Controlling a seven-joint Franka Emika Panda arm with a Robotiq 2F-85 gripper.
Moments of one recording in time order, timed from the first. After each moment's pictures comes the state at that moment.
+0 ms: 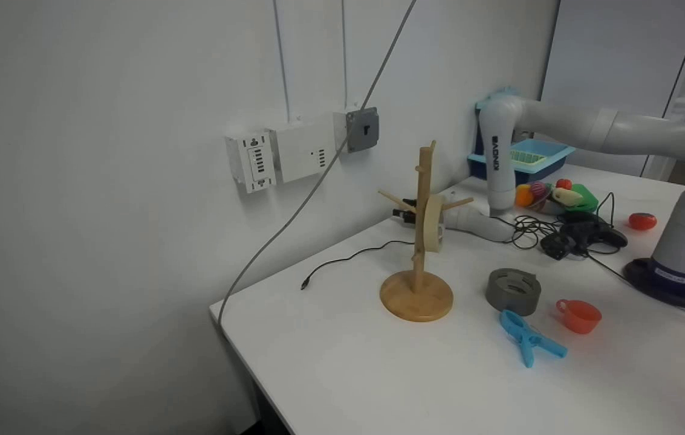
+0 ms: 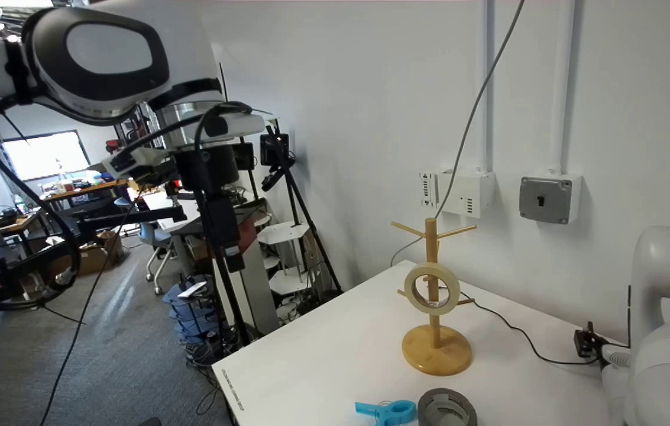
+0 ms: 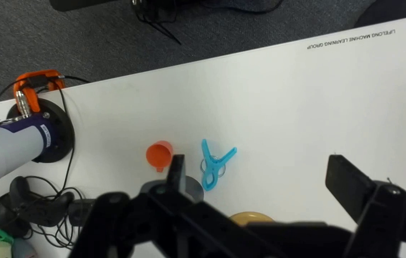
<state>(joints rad) -0.03 -0.50 0.12 -2.34 -0.03 1.83 0.27</state>
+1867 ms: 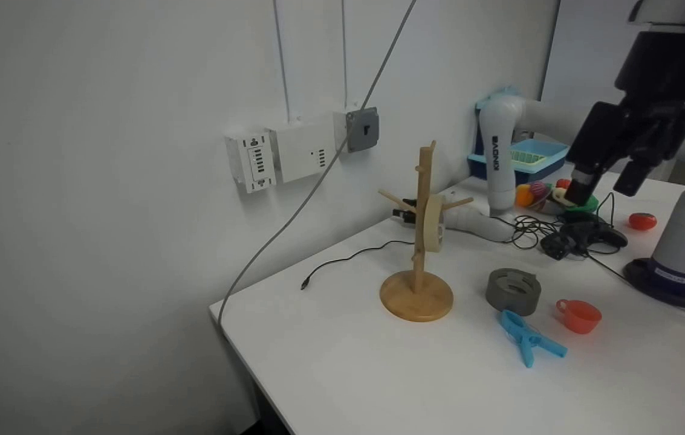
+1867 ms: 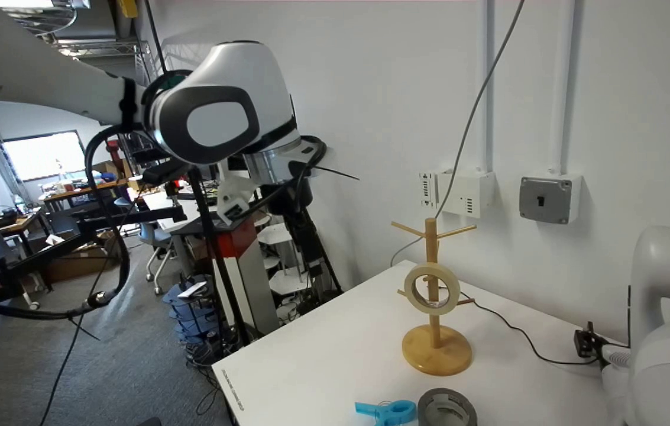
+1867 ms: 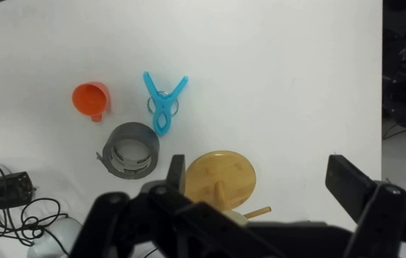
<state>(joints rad) -0.03 -0.20 0.08 -2.26 0.09 2.22 0.29</state>
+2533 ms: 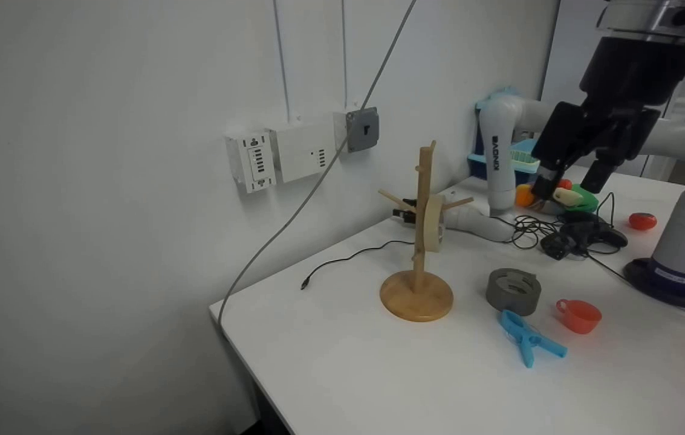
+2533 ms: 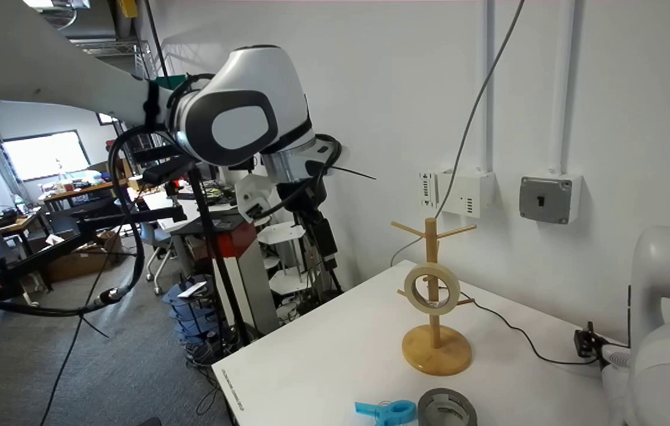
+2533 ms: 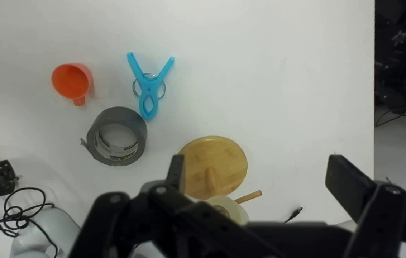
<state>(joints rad) -0.02 -0.12 0.08 -2.19 0.10 2.26 0.29</state>
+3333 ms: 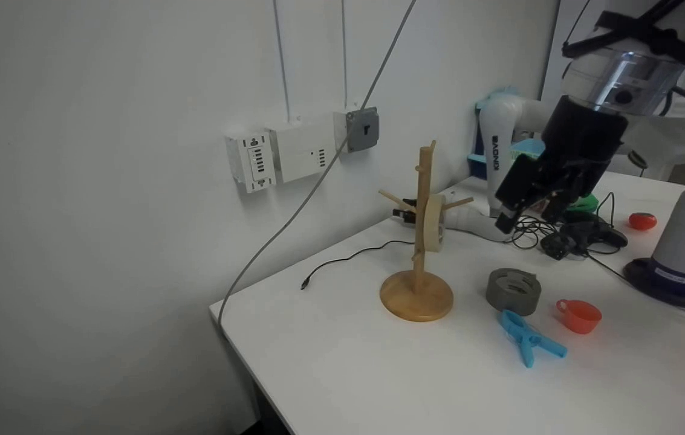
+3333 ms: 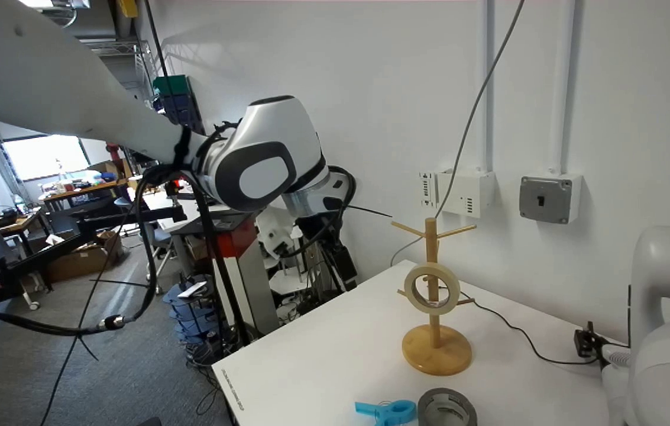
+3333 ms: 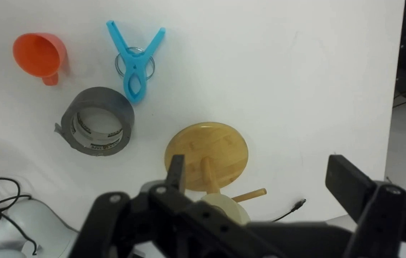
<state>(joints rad) -0.01 0.01 0.08 -2.23 0.07 2.51 0.29</state>
